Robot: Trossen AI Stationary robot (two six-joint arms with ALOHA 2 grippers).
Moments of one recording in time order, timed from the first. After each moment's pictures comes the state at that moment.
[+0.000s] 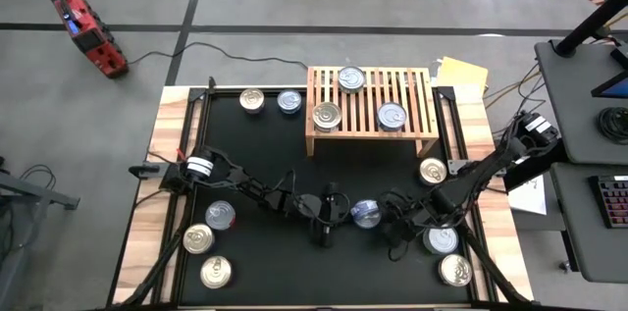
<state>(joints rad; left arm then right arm) -0.25 2.19 1.06 0.79 -0.17 0.11 0.58 1.38 0.71 -0.48 0.23 1.26</state>
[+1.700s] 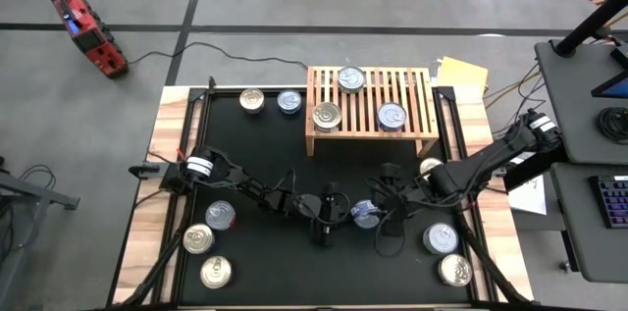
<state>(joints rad) -0.25 2.19 1.06 0.78 -0.17 0.11 0.43 1.35 0.97 -0.63 0.31 0.38</state>
